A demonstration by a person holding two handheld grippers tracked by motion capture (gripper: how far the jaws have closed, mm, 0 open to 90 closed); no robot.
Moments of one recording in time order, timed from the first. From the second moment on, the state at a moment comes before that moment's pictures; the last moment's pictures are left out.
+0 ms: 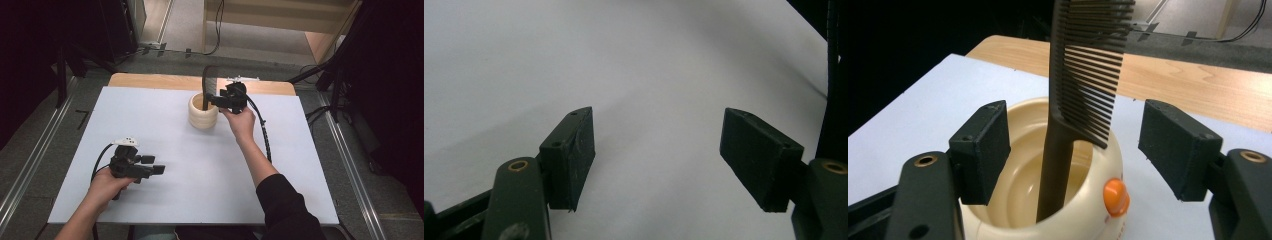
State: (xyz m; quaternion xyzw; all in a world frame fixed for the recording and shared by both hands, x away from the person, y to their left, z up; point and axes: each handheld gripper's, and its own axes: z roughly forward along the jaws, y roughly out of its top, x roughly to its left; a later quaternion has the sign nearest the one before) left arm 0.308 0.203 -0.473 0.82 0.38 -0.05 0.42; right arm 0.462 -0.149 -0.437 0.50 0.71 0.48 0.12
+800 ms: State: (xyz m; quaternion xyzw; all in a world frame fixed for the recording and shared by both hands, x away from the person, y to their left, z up) left arm 0.308 0.204 -0.473 0.82 0.39 -0.05 0.41; right arm 0.434 -0.163 -0.431 0.48 0.73 0.48 0.10
